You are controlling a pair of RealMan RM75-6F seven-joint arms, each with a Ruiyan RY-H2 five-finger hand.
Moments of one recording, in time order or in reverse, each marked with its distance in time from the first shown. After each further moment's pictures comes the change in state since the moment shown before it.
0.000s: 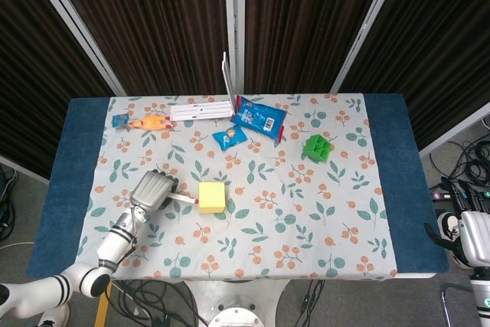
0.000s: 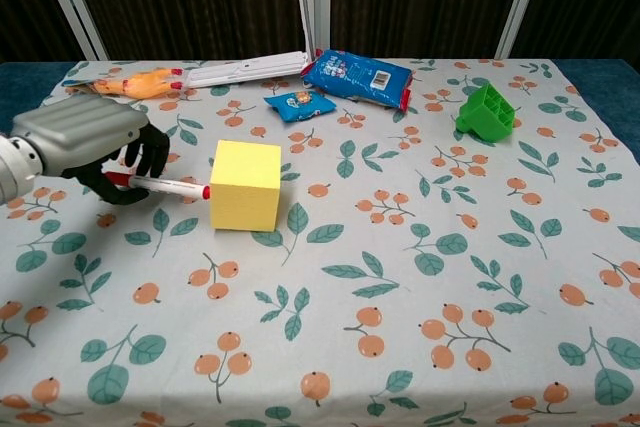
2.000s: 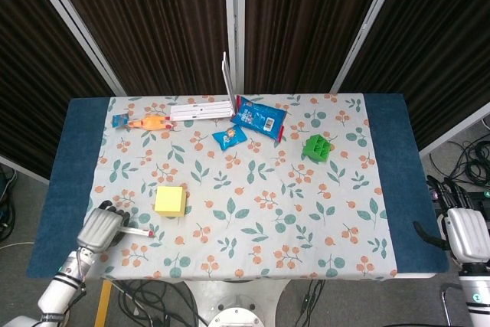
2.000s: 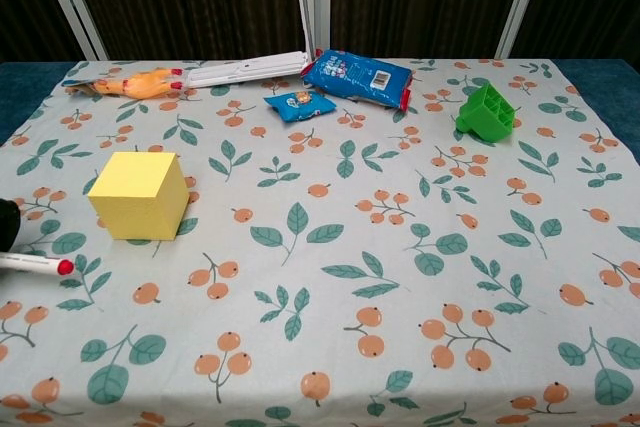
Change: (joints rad) left arm 0.311 0.153 0.190 0.020 0.203 0.248 -0.197; right arm 0.025 -0.017 -0.002 -0.019 -0.019 -0.015 -0.039
